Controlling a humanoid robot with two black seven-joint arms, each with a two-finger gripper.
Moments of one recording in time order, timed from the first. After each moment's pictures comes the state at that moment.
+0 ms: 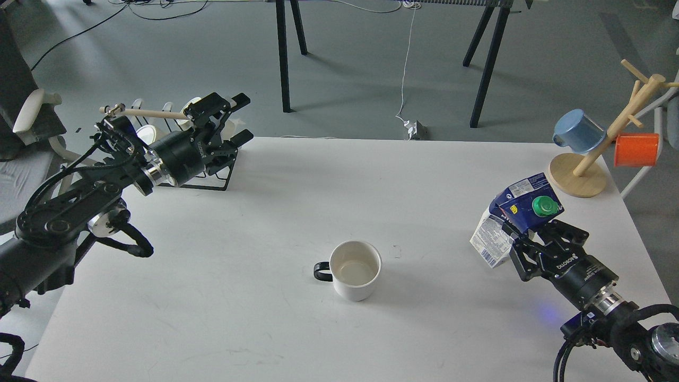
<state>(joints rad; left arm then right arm) -0.74 0.43 -0.55 -0.76 0.71 -0.49 -0.49 0.01 -0.44 1.10 1.08 0.73 0.49 -0.49</state>
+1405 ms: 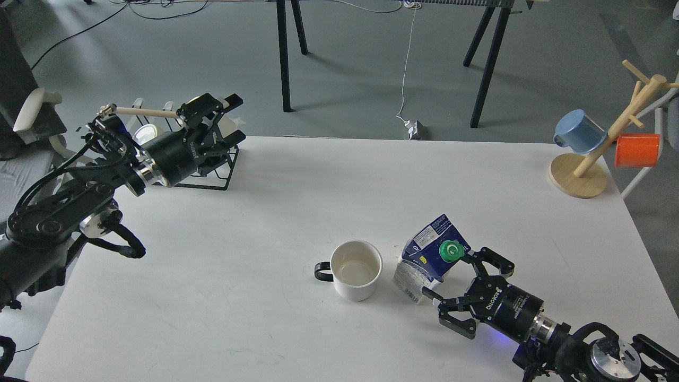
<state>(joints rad) -0.73 0.45 -0.55 -0.76 0.71 -0.49 -0.49 -0.03 -0.42 0.95 1.21 0.50 0.49 -0.49</state>
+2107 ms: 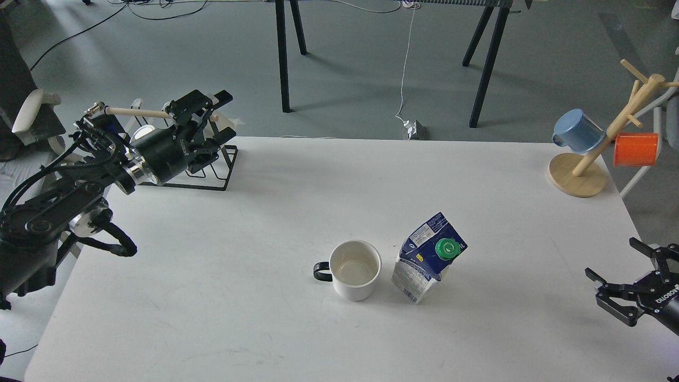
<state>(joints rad) -0.72 0.49 -0.56 -0.76 0.70 -0.49 -0.49 -0.20 -0.68 1.42 1.08 0.52 0.49 -0.49</state>
